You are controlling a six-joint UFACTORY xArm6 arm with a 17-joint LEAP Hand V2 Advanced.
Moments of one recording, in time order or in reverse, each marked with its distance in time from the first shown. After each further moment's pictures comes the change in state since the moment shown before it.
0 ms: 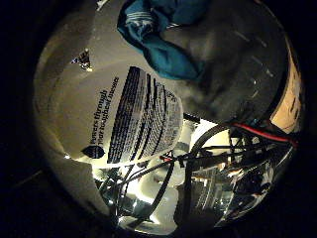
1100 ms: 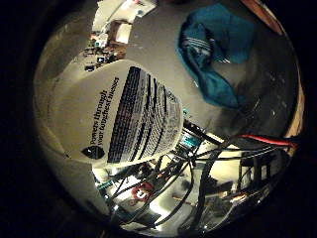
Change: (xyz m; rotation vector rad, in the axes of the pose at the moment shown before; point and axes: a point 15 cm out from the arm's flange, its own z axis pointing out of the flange) arm -0.147 0.024 0.026 0.121 -0.258 -0.410
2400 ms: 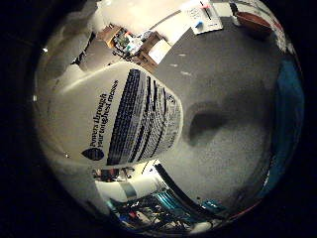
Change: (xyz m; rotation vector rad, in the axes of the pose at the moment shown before) arm 0.067 -0.067 0.247 0.120 -0.026 -0.401
